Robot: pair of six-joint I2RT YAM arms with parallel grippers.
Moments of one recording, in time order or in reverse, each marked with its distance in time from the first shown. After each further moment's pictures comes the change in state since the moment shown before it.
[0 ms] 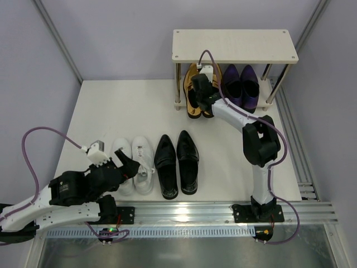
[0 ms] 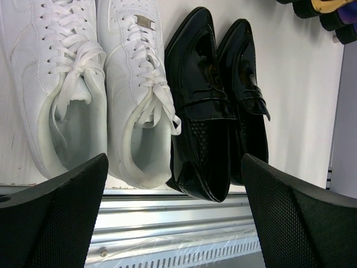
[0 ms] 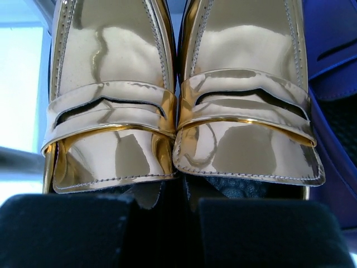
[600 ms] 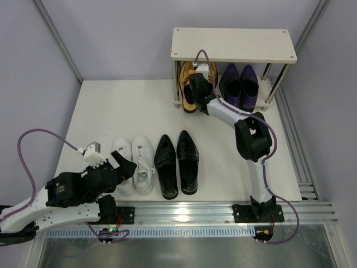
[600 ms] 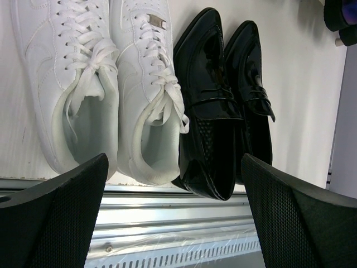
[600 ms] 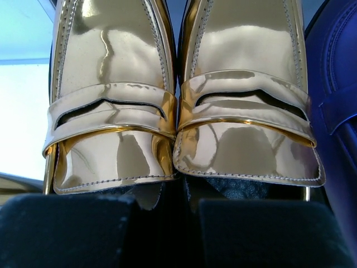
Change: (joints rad) left arm 0.000 -0.031 0.004 -0.055 -0.002 -0.032; right arm -0.002 0.129 0.079 0.195 -0.015 -0.046
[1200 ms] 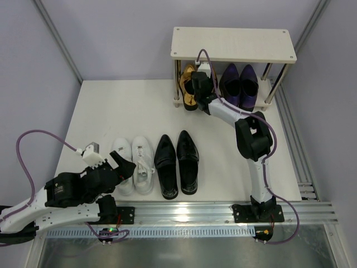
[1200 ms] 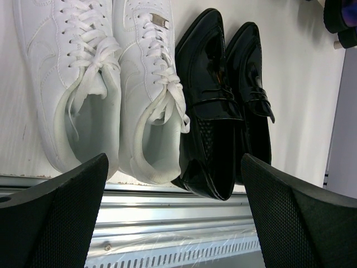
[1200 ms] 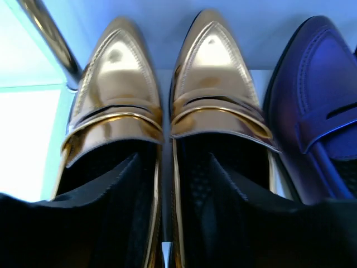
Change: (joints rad) left arm 0.000 -0.010 0.000 -0.017 0.000 -0.025; right arm -0.021 0.015 -0.013 0.114 0.023 -0.046
